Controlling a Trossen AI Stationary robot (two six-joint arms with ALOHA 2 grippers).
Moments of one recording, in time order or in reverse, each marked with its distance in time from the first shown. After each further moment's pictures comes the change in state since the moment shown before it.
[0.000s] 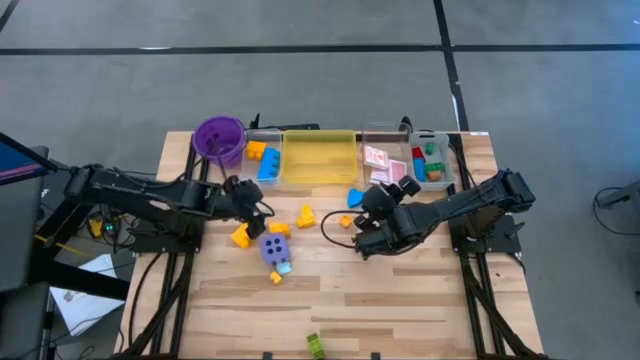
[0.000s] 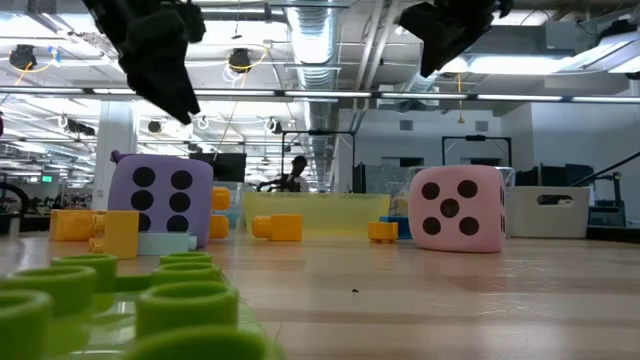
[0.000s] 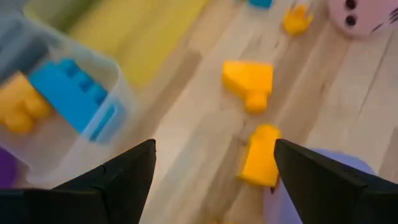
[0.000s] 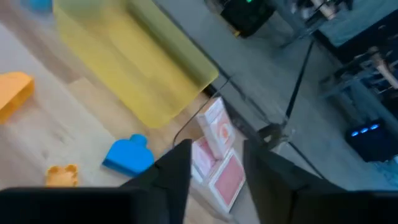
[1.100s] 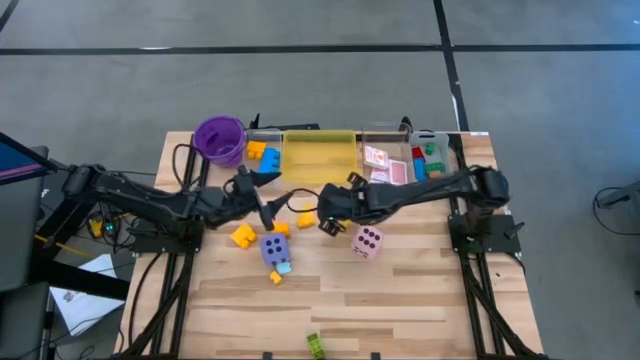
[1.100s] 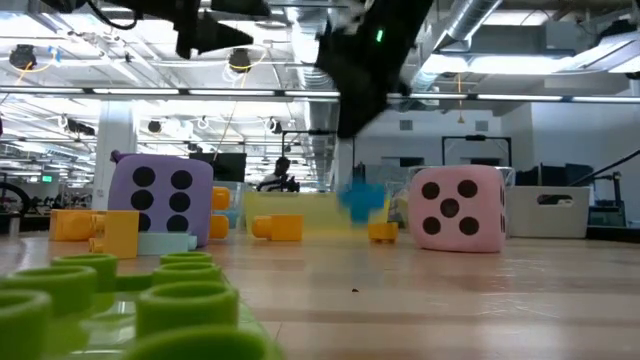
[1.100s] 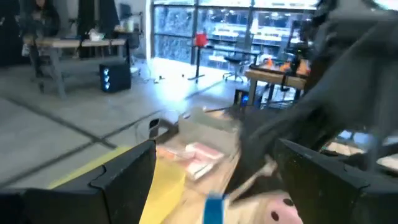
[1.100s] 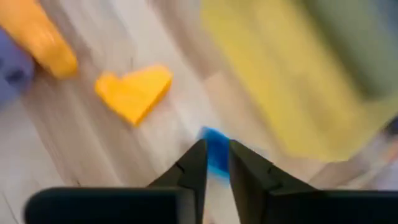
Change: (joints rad) left arm -0.058 -0.064 -0.261 1.182 -0.233 0.404; right arm -0.233 0.154 0.000 0.692 -0.522 -0.615
